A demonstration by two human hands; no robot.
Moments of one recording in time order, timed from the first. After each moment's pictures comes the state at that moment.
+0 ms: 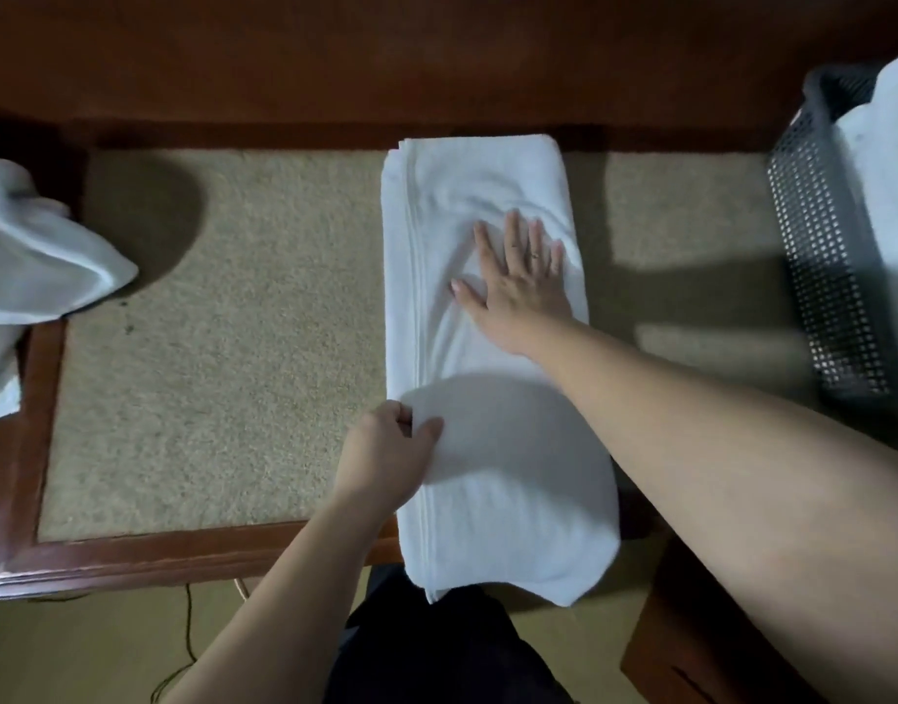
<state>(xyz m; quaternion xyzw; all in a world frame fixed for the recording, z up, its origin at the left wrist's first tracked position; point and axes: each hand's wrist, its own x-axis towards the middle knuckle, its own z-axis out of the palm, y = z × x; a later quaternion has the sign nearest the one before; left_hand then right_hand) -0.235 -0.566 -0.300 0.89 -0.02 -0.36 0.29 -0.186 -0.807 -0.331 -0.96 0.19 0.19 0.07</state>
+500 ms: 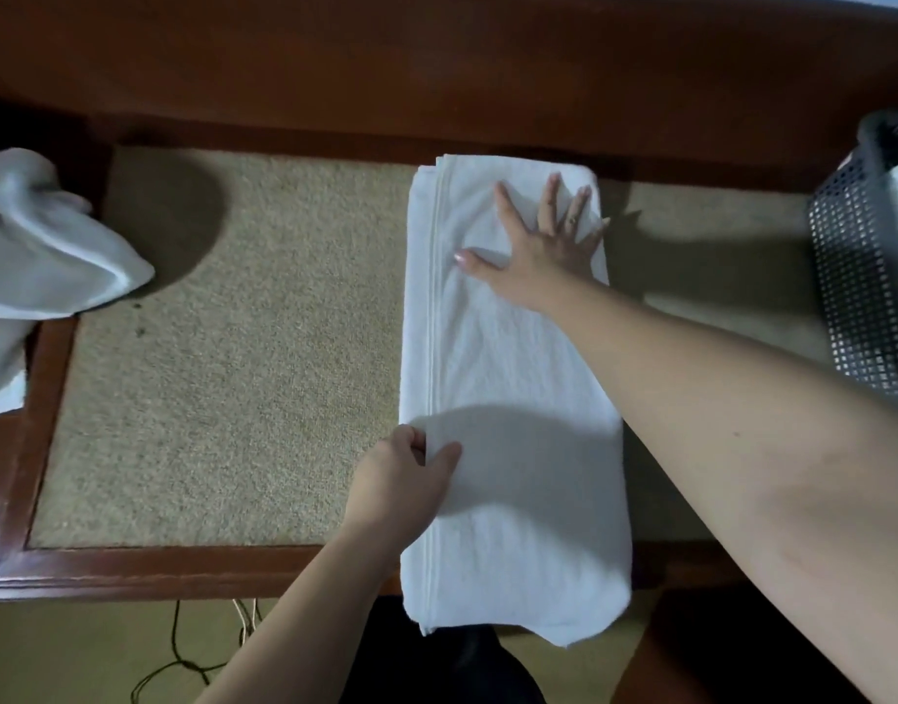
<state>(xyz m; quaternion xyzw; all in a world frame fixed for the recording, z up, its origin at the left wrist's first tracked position) -0.234 -0.572 -0.297 0.87 0.02 -0.38 0.32 -0.109 -0.837 -0.317 -0.94 0.25 0.21 0.08</state>
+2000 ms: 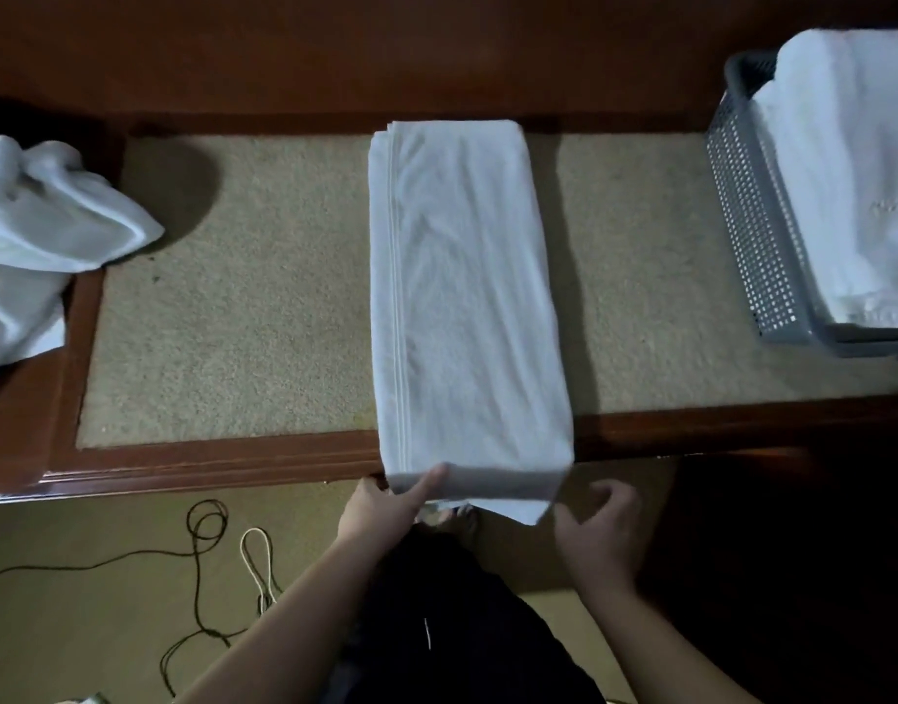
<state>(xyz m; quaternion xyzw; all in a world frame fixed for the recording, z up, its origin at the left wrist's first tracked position) -0.377 -0.506 -0.309 0.82 0.14 -0.47 0.30 -0.539 -0.701 -0.310 -0.71 0.58 -0.01 0.40</state>
